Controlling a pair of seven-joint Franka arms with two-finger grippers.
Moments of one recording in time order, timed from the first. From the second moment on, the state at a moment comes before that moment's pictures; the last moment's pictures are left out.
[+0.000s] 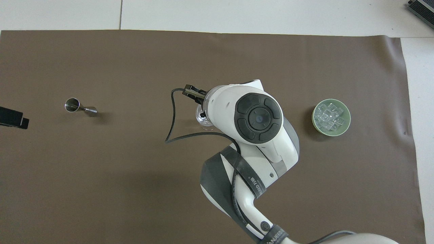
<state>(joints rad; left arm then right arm) -0.10 -0.04 0.09 -1.50 -0.02 1.40 0.11 0.40 0.29 0.21 -1.62 -0.09 2.31 1.07</state>
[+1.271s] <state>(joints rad) -0.10 -0.04 0.09 -1.50 -0.02 1.40 0.11 0.07 0.06 0.20 -1.61 -0.10 1.91 0.66</state>
